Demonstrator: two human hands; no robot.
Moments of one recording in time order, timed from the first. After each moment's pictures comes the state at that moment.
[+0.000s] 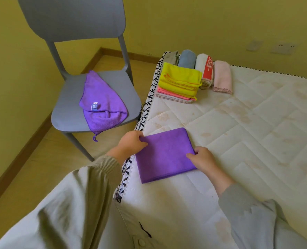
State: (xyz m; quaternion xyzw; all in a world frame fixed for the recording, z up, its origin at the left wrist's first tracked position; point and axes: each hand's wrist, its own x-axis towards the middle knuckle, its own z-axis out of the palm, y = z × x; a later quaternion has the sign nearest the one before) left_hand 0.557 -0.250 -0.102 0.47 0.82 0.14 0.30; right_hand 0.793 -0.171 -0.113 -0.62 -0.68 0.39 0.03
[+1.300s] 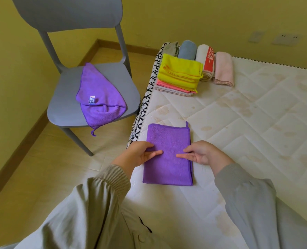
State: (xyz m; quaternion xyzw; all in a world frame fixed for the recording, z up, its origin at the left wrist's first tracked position) left_hand 0.600 -0.261 -0.111 -0.07 0.61 0.46 0.64; right_hand 0.775 -0.158 -0.103 -0.61 -0.33 0.72 0.03
